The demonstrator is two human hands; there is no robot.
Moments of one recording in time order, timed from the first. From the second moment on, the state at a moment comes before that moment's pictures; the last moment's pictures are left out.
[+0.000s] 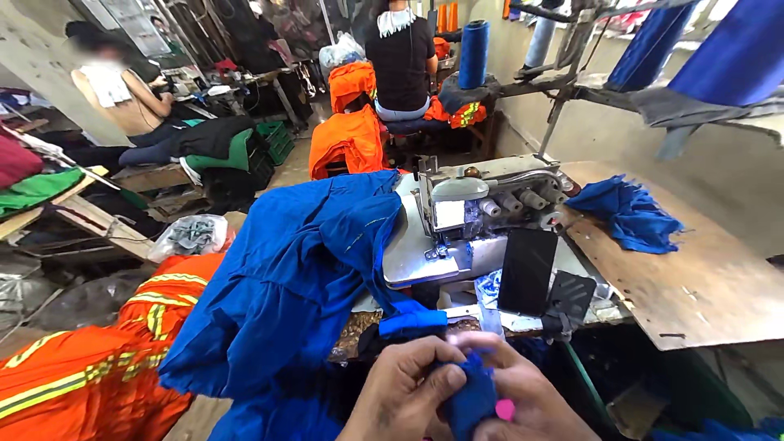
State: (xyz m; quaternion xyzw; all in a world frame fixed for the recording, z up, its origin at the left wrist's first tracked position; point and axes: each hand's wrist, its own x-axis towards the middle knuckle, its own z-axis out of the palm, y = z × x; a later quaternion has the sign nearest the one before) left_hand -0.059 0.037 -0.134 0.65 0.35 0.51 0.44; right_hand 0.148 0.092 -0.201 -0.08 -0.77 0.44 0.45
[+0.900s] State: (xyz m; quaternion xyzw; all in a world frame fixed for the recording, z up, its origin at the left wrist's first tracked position) left_hand -0.076 0.044 -0.157 0.73 0.46 0.43 0.27; right_hand 0.150 0.104 -0.212 -0.10 -0.75 0.51 0.42
